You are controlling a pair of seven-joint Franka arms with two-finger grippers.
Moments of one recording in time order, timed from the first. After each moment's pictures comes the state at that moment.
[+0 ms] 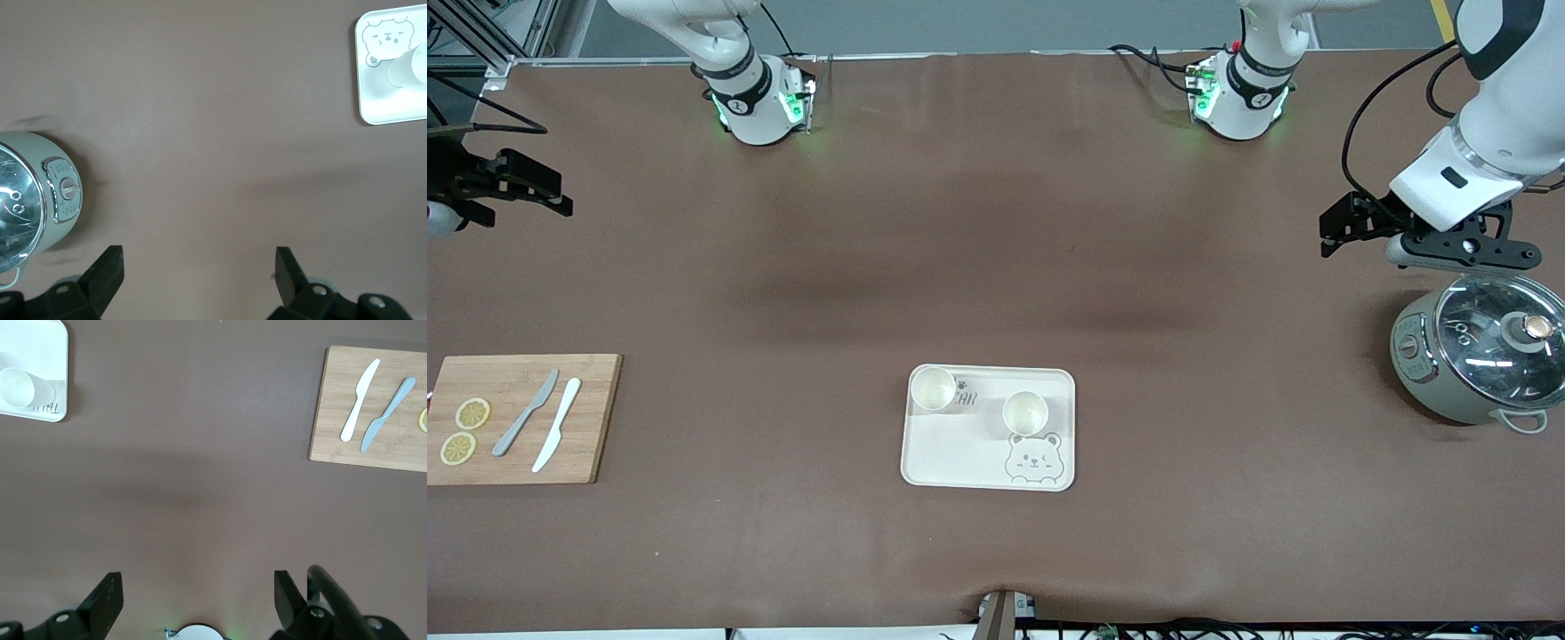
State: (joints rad) left arm 0.00 -0.07 -0.14 -1.80 -0.02 1.78 0.04; right arm 0.02 -0.01 -0.06 -1.53 0.04 1.42 -0.15
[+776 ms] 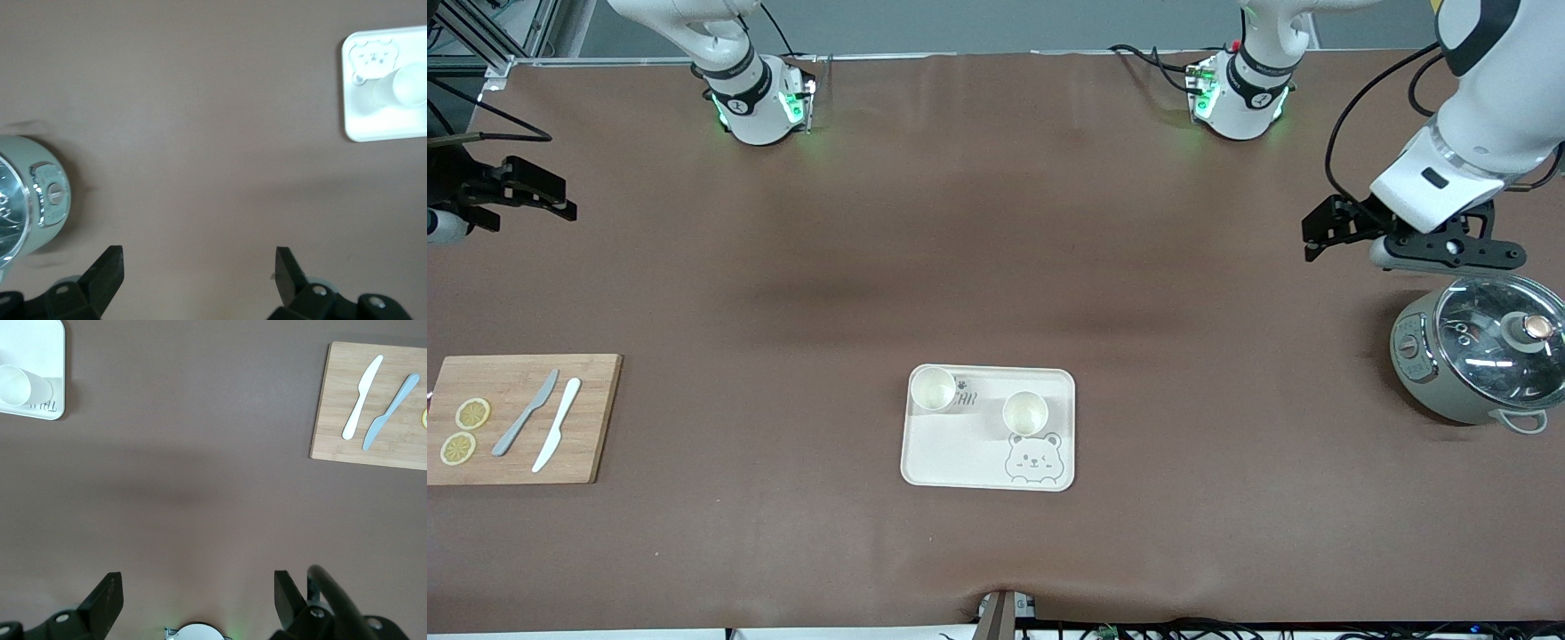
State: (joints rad) left arm -0.03 -0.01 -0.18 -1.73 -0.01 1.78 -0.08; right arm 0.02 0.00 -0.06 -1.53 0.04 1.42 -0.15
